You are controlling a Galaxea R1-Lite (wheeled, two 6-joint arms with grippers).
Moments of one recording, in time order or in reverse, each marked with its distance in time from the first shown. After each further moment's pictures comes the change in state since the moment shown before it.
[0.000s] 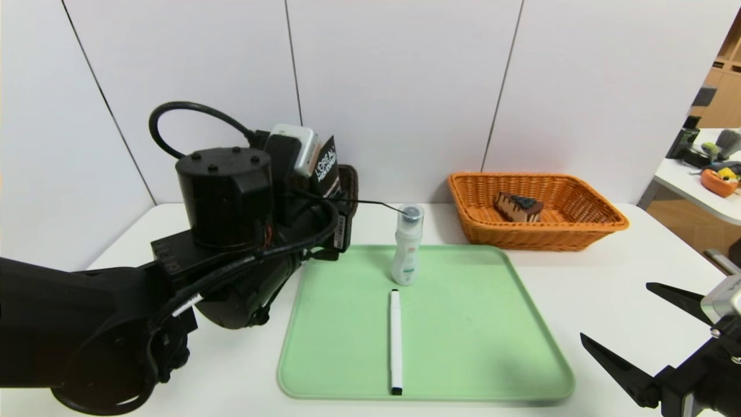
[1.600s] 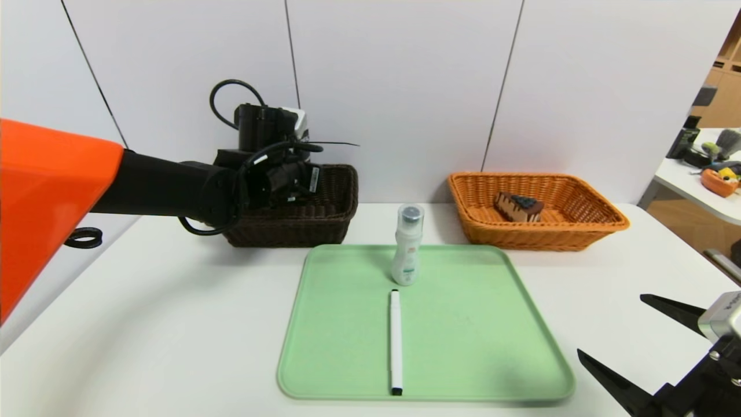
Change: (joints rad) left arm 0.347 0.363 -0.639 0.501 -0.166 0.024; right arm 0.042 -0.012 0.029 0.002 -0.001 0.000
